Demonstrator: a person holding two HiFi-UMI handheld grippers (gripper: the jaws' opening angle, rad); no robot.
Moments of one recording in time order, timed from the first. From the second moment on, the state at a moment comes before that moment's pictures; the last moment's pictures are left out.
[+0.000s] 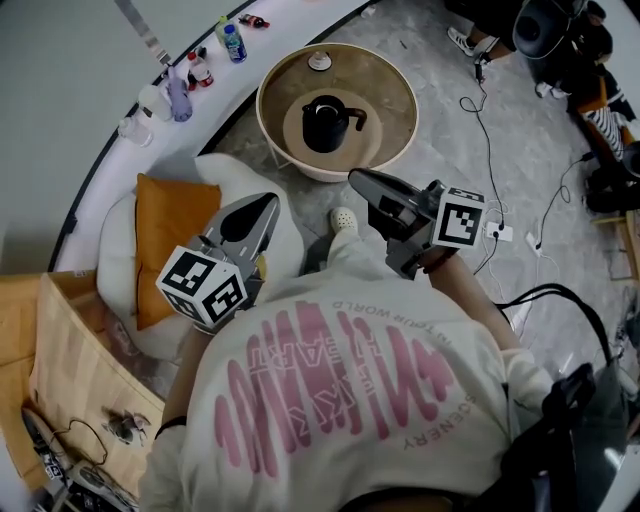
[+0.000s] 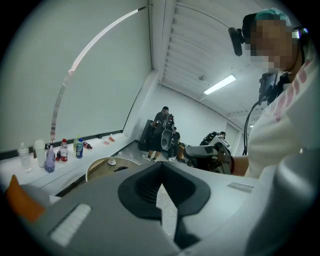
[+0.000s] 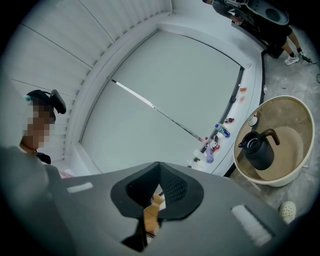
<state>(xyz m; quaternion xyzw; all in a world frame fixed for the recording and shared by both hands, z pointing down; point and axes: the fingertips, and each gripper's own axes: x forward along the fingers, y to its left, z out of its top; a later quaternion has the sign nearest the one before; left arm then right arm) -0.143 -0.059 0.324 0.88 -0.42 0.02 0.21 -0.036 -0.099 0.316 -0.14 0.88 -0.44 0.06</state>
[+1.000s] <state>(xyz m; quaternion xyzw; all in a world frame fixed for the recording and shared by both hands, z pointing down) -0.154 -0.051 0.324 0.87 -0.44 0.01 0.21 -0.048 -0.093 0.323 -0.12 0.90 -0.42 0.03</state>
